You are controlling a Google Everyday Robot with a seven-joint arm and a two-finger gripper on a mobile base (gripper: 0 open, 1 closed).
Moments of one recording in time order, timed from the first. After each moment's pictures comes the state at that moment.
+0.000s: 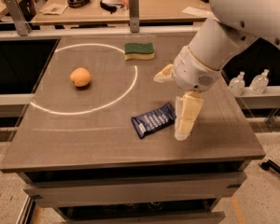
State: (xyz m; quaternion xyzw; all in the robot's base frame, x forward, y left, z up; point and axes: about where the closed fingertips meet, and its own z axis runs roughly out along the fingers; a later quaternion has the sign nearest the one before) arm 0.479 -0.073 0.870 -0.75 0.62 0.14 0.17
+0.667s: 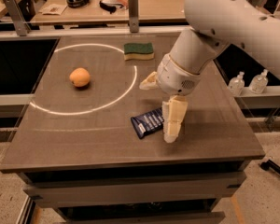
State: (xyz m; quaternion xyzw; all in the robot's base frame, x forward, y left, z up) arm 0.486 -0.042 0.844 -0.78 0.58 0.17 0.15
